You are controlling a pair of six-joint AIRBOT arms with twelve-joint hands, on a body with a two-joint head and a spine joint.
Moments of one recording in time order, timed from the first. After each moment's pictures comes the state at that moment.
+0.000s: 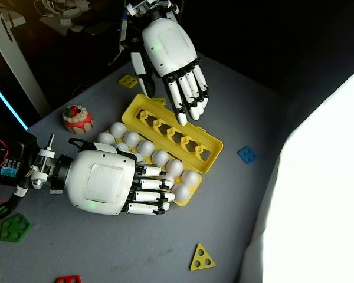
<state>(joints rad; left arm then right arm) 0.25 -0.80 0.77 -2.15 -0.67 2.99 -0.40 -1.36 1.21 0.84 0.47 -1.12</state>
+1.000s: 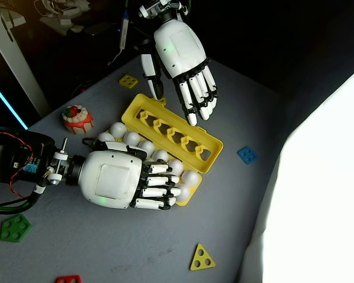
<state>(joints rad) 0.25 -0.81 0.80 -2.17 -0.64 2.99 -0.46 -1.47 1.28 0.77 0.60 -0.98</state>
